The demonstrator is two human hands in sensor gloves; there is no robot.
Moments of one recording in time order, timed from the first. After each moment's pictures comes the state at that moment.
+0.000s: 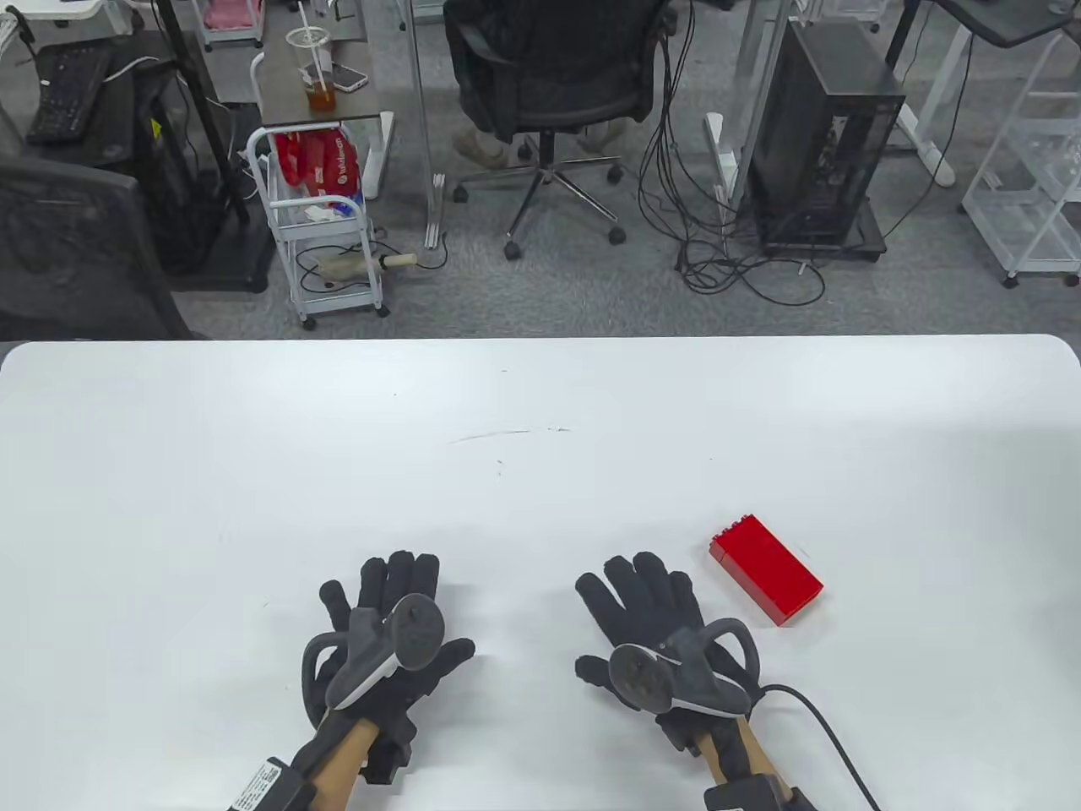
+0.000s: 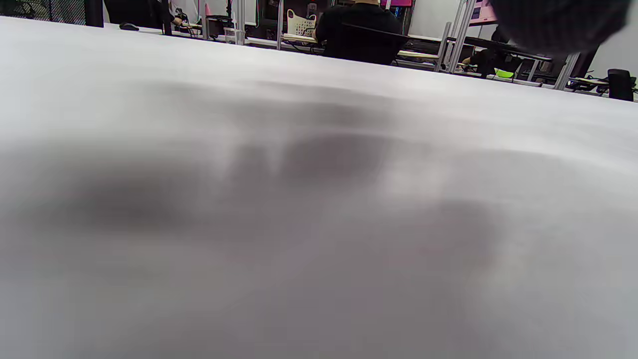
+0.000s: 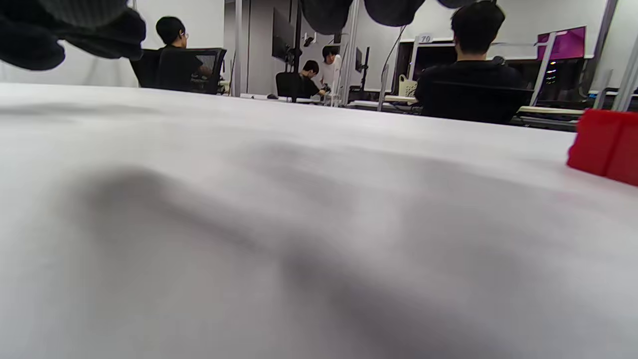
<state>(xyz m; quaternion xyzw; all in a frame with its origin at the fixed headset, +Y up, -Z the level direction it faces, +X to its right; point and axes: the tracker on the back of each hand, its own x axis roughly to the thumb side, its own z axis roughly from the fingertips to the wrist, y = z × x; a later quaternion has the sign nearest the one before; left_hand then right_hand) -0.183 -0.757 -0.295 -0.09 -0.04 0.06 0.99 0.102 -0.750 -0.281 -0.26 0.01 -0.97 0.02</state>
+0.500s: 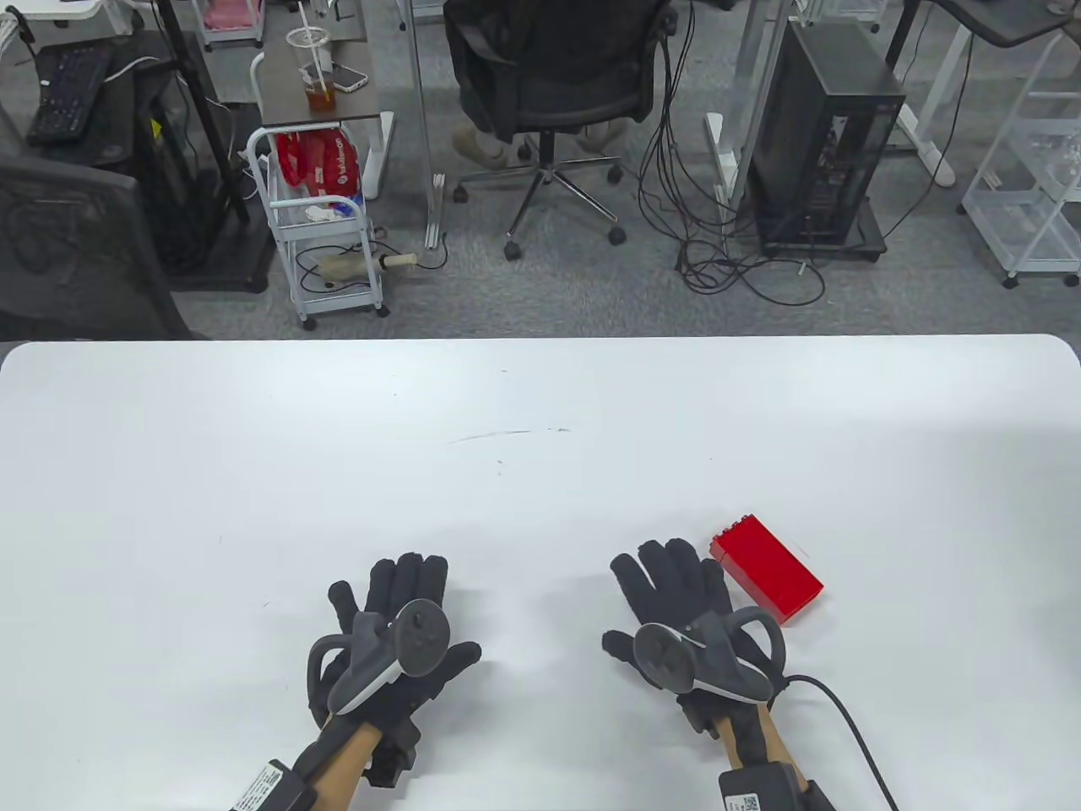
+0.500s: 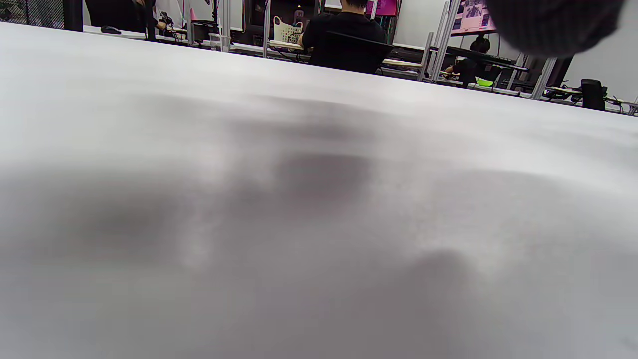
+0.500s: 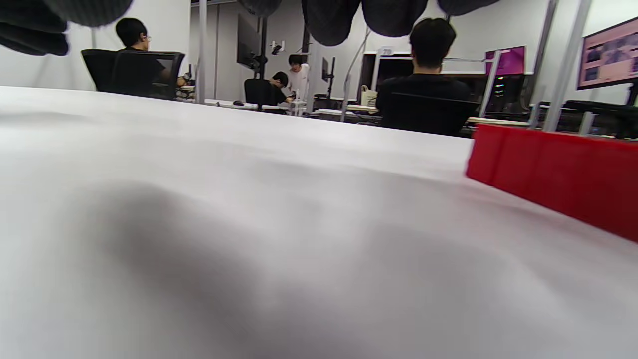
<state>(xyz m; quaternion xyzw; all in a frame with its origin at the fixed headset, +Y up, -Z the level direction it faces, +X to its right) -0.176 -0.752 -0.291 -0.07 -0.06 0.07 0.99 0.147 -0.740 -0.301 -0.19 0.05 -0.98 0.02</state>
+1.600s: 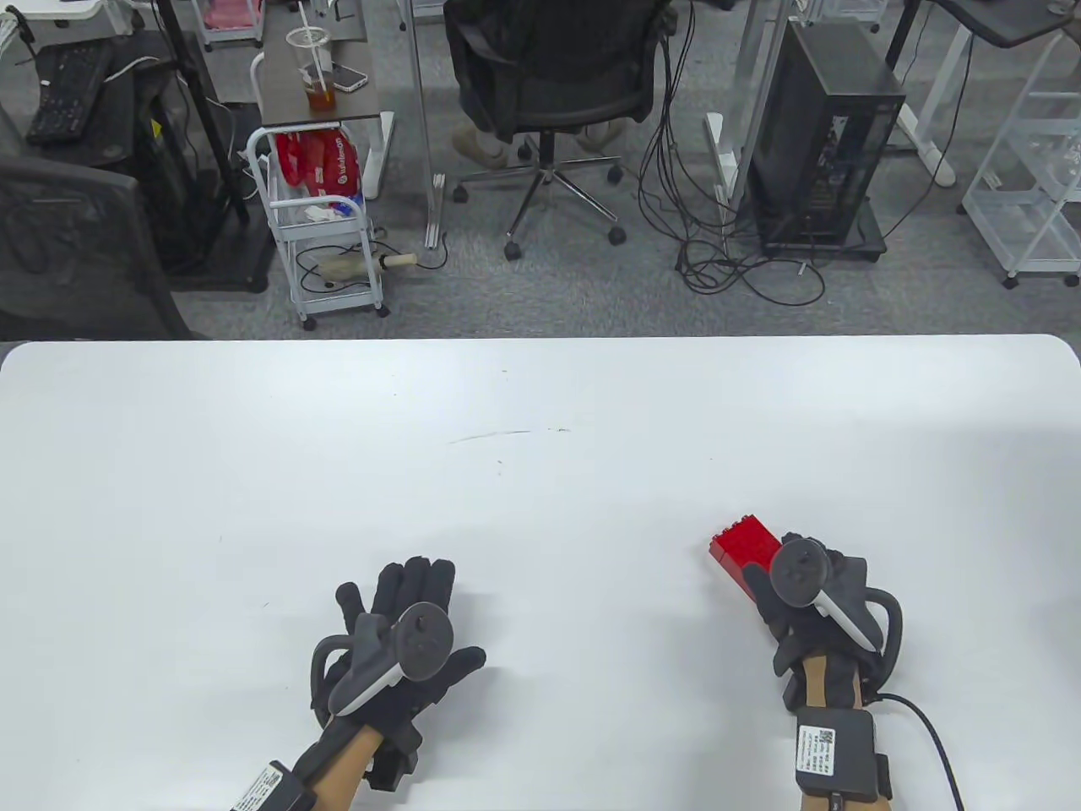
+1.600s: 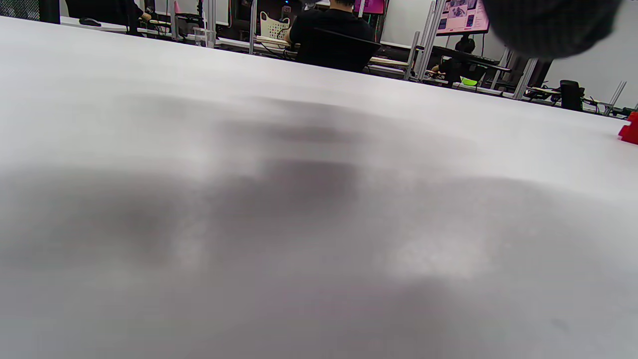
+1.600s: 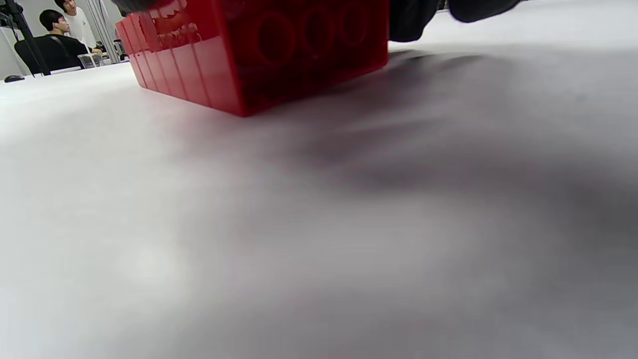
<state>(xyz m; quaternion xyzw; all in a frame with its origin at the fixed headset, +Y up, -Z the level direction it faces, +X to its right) -0.173 -0.750 -0.287 -0.08 -0.08 0.08 0.99 0.277 -0.768 -0.351 0.07 -0.08 -0.99 -0.09</state>
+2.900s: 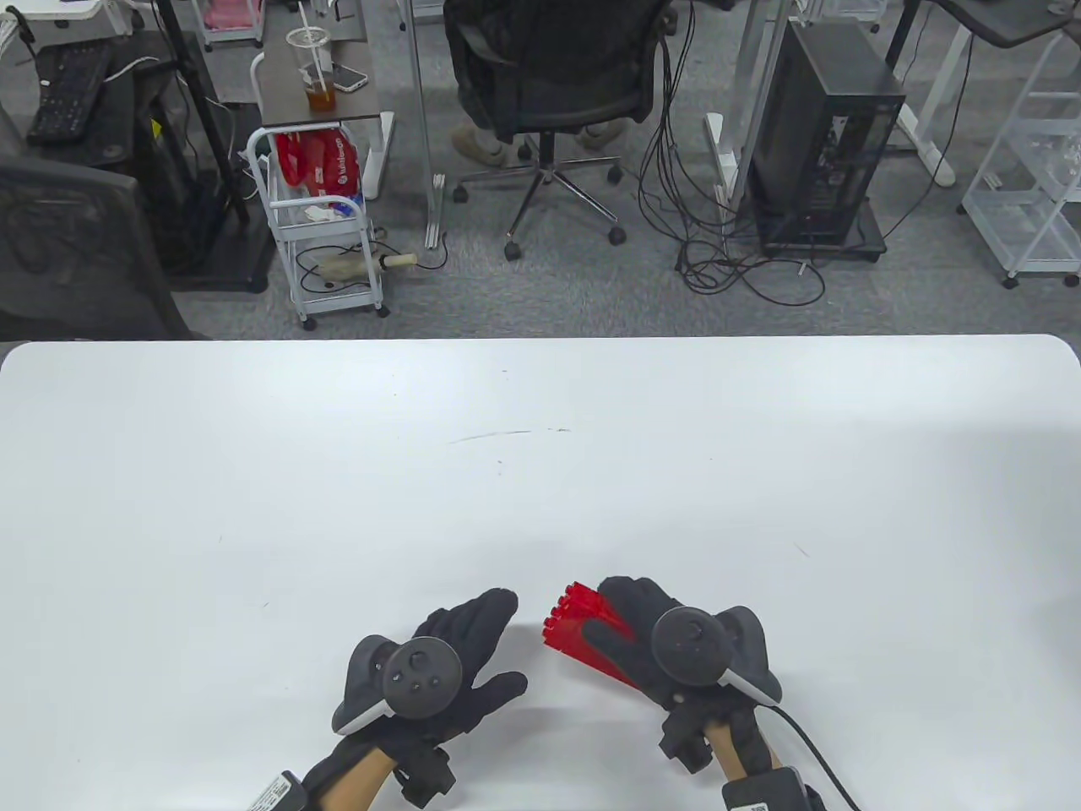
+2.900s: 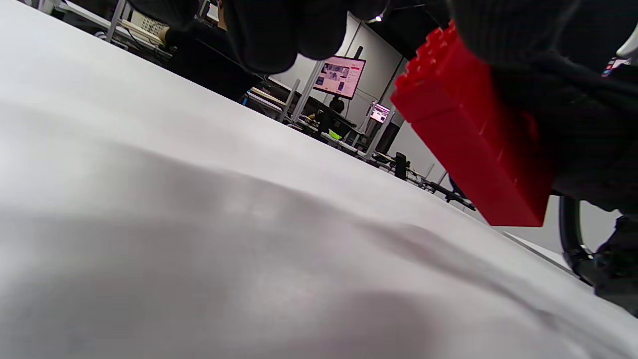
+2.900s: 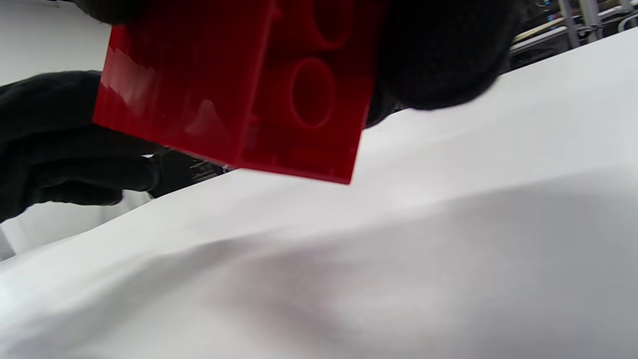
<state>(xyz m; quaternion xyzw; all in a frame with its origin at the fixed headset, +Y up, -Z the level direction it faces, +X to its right) -0.145 -0.737 -0.264 -0.02 -0.27 0.25 0.93 0.122 -0.727 -0.283 -0.22 0.02 -0.95 -0.22</state>
